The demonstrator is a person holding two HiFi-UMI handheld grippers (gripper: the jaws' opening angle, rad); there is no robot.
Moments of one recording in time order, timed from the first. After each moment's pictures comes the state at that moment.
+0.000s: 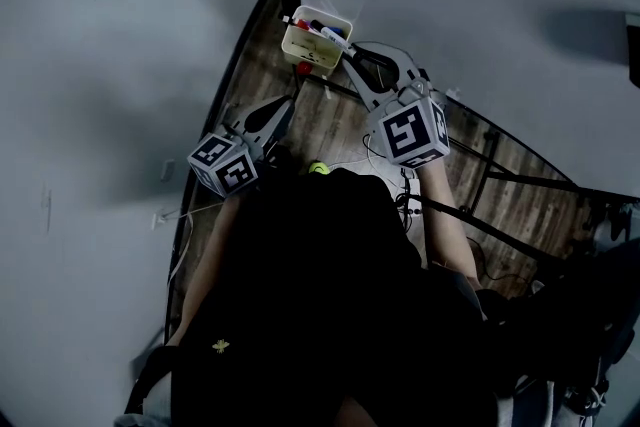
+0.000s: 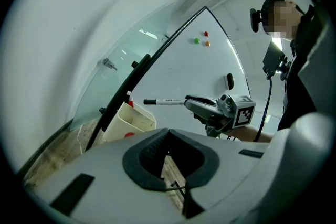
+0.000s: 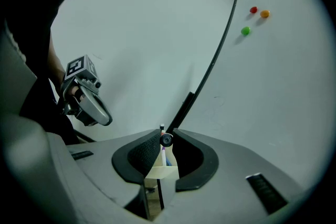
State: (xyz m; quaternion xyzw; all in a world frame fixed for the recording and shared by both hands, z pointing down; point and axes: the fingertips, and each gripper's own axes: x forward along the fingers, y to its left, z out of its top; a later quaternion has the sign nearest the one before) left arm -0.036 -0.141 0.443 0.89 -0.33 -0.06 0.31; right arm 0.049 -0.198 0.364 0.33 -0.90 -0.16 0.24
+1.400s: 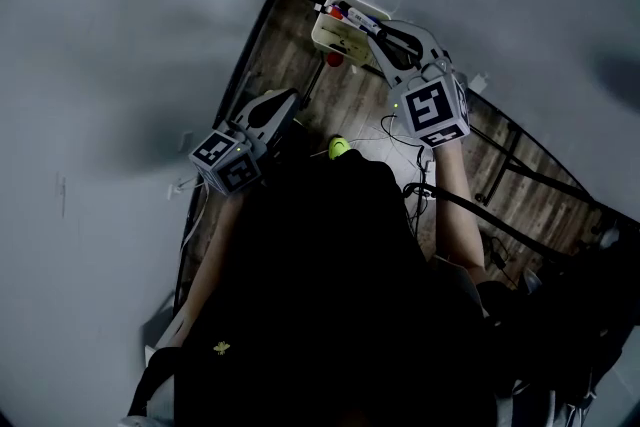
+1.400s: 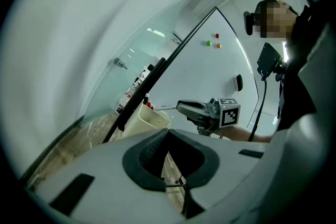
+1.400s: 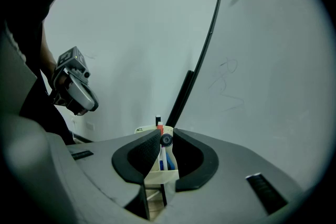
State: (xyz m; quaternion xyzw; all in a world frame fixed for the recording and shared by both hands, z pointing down) left arm -0.070 -0.147 0.448 0.87 -0.36 -0.03 0.33; right arm 0.037 -0.248 0.404 0.32 -0.91 -0.10 0.24
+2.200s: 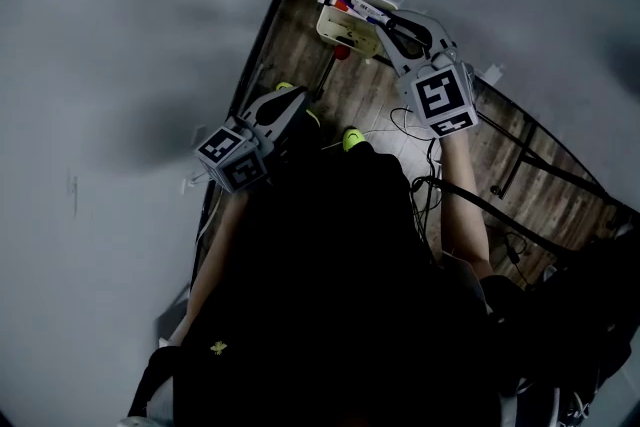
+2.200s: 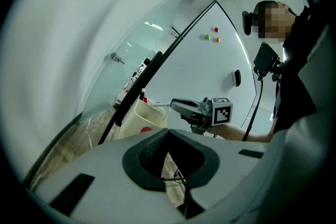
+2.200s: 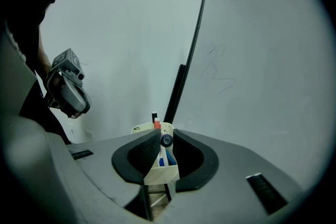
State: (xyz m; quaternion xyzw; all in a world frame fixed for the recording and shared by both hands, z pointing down) left arm -0.064 -0.144 0.451 0.87 -0.34 0.00 0.34; right arm 0.042 -0.260 0.420 0.33 -0.92 -0.06 0.21
